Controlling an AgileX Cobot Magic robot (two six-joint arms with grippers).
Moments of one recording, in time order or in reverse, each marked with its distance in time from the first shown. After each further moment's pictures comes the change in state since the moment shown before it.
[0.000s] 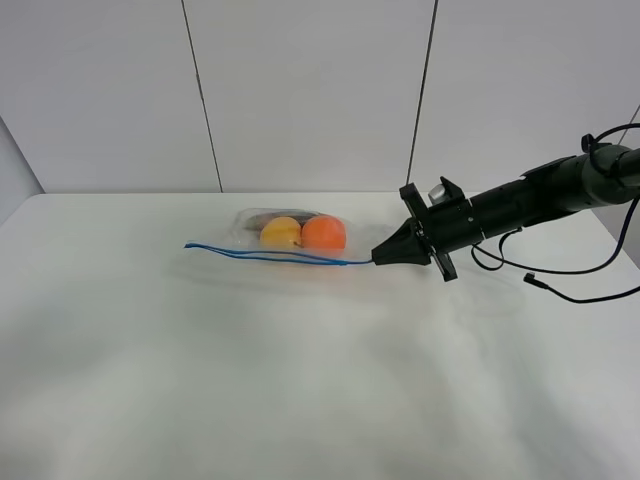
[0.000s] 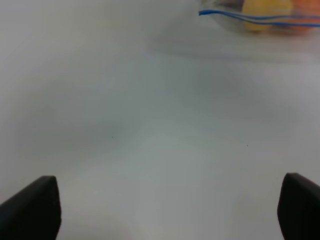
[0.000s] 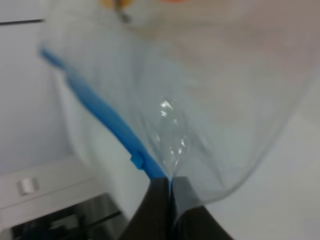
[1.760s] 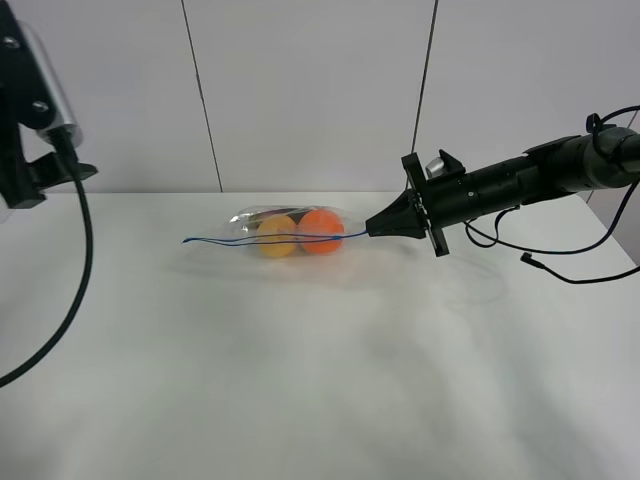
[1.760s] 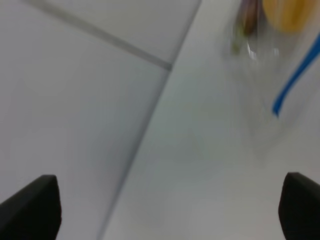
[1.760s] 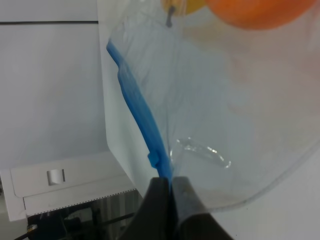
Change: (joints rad) left arm -0.070 1.217 -0.534 -0.206 -0.638 1.307; right arm 0.000 0.000 -0.089 0.038 0.065 0.004
